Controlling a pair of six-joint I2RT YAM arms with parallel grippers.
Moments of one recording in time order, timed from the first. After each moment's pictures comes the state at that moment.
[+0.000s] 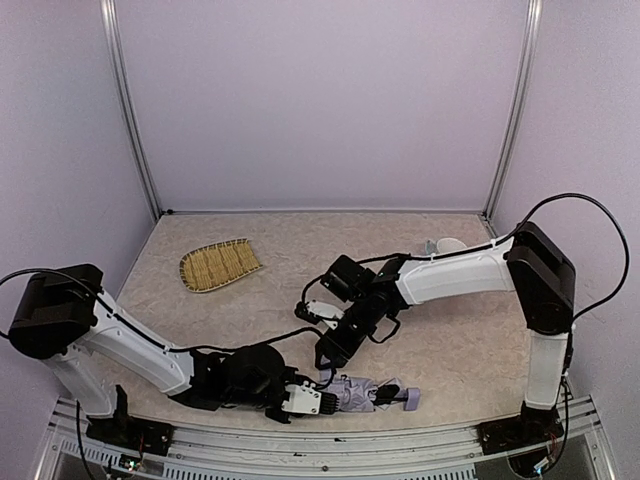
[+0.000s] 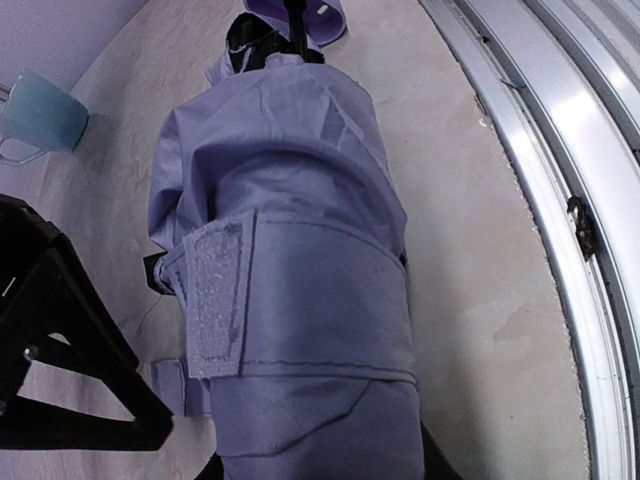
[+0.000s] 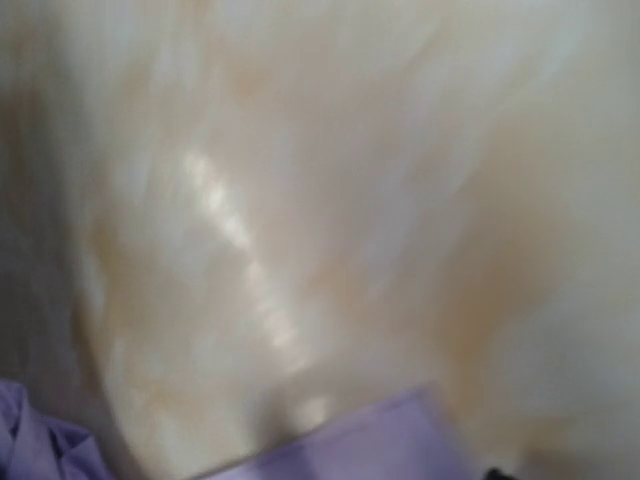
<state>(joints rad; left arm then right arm) -1.30 1.68 0.56 0.46 -0.04 0.68 0.95 1.98 1.32 -0.47 -0.35 0.00</state>
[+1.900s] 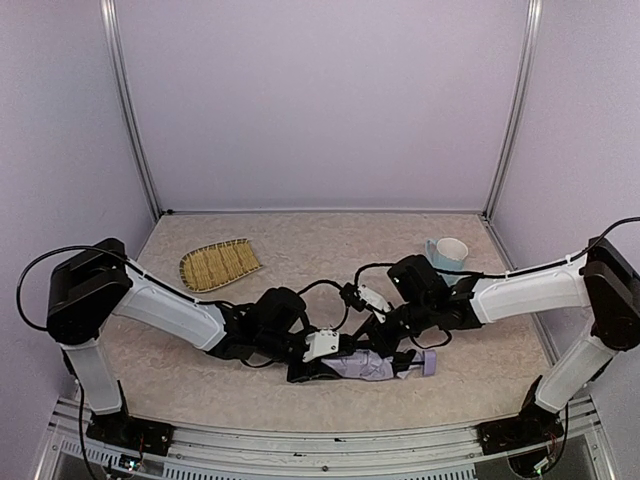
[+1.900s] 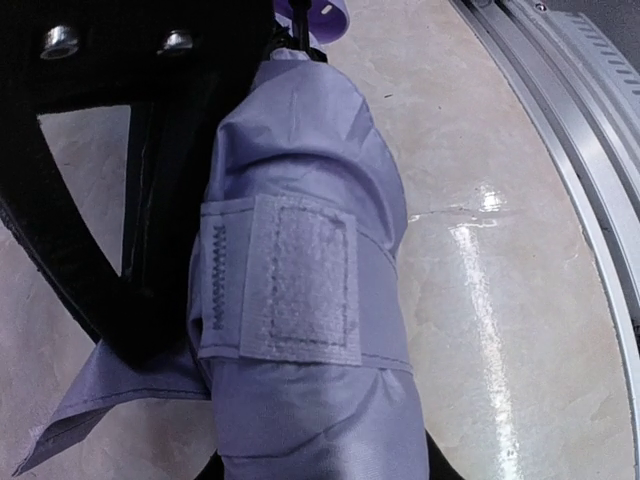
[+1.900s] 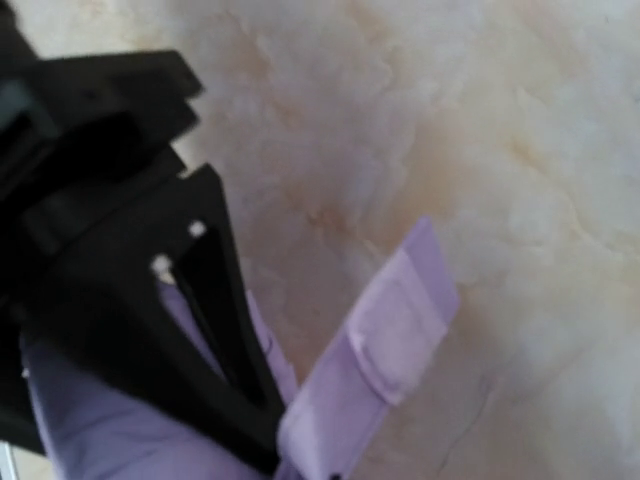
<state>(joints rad) -1.05 1.85 0.86 0.25 0.37 0.52 0.86 1.58 0.82 -0.03 -0.42 0.03</state>
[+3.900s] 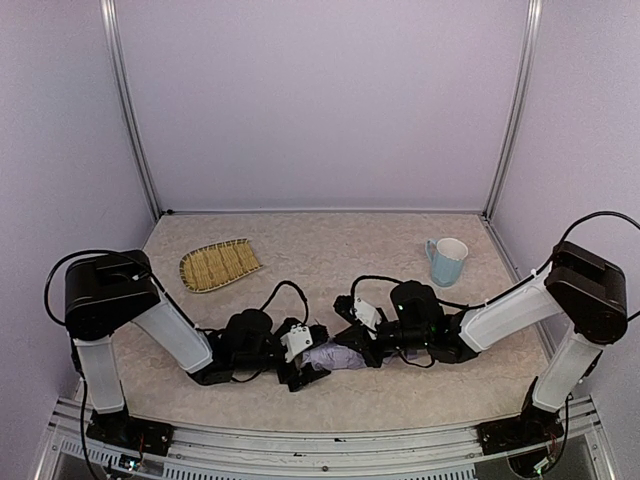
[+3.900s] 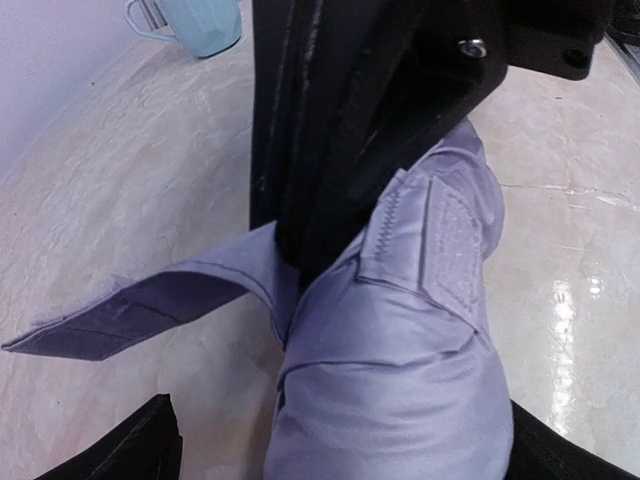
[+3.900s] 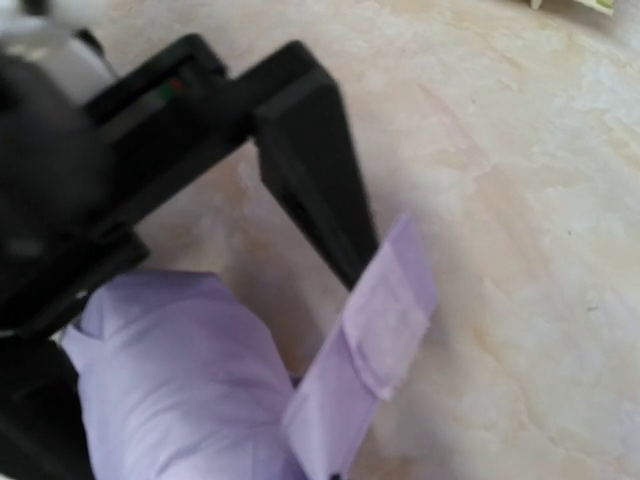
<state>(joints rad) -1.01 1.93 0.58 0.90 0.13 0.35 0.95 1.69 0.62 0.59 -0.28 -0.14</state>
